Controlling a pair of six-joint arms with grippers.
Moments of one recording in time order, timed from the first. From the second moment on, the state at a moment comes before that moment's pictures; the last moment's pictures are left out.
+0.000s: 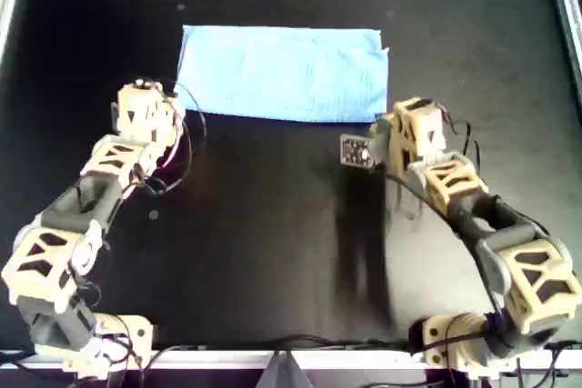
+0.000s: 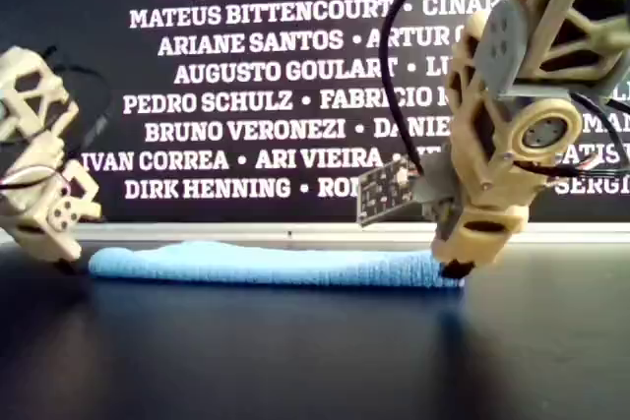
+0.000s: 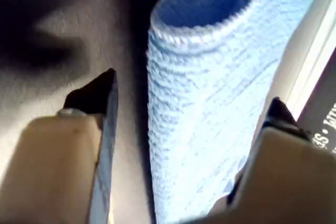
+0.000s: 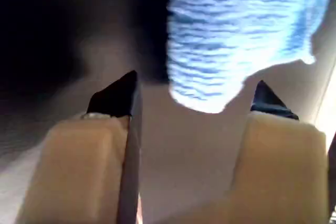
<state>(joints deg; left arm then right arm) -10.6 68.4 95.4 8.5 1.8 3.3 19.2 69.9 102.2 9.9 3.2 13.9</state>
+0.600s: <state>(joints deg) -10.6 56.1 81.8 8.2 1.8 3.3 19.2 61.1 92.3 9.9 3.3 8.6</state>
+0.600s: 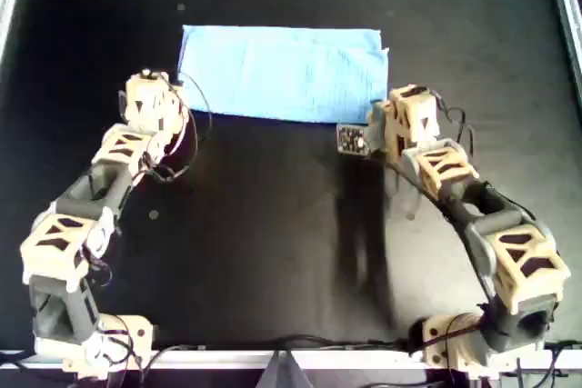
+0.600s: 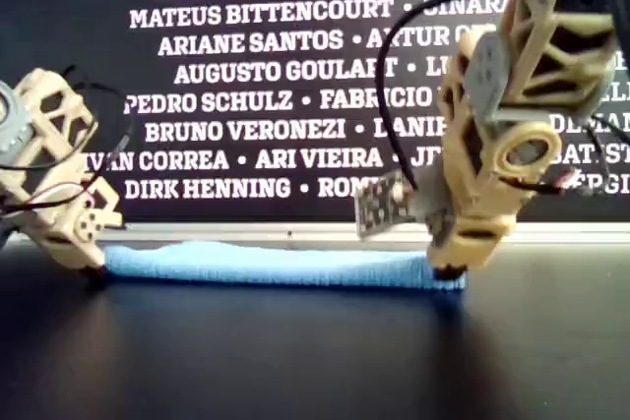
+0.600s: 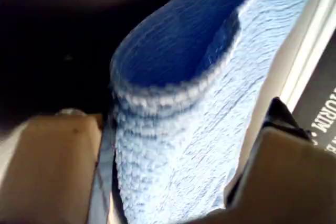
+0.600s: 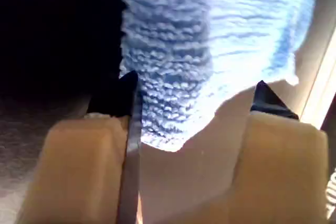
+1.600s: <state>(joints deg) -10.8 53.6 80.2 7.7 1.4 3.8 19.0 55.6 81.3 21.5 3.2 8.0</state>
